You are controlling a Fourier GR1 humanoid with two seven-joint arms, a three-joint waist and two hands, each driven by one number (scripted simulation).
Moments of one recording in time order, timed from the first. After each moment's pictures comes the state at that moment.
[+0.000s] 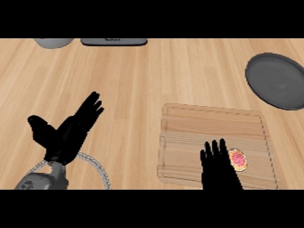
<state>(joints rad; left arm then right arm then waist) -0.08 0.19 -0.19 -1.55 0.31 0.03 0.21 -0.23 -0.53 1.01 -1.80 1.28 0.82 0.71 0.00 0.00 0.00</state>
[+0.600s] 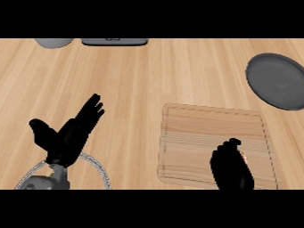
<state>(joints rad) -0.06 0.15 -0.17 -1.56 0.27 0.00 0.21 -0.24 -0.58 0.93 -1.67 1.39 0.65 0.50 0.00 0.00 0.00</state>
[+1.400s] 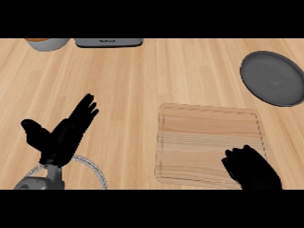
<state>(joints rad) -0.05 0.16 -0.13 -1.56 0.27 -0.02 0.21 -0.03 -0.64 0.66 -1.70 1.10 0.17 0.20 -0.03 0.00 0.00</state>
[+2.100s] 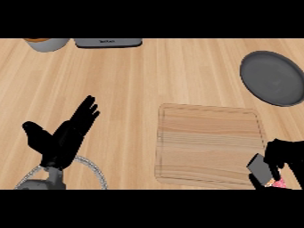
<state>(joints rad) -0.03 0.15 -0.13 -1.58 0.26 -0.01 0.22 0.22 -0.66 0.25 -1.97 0.59 -0.21 -0.04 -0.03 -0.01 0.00</state>
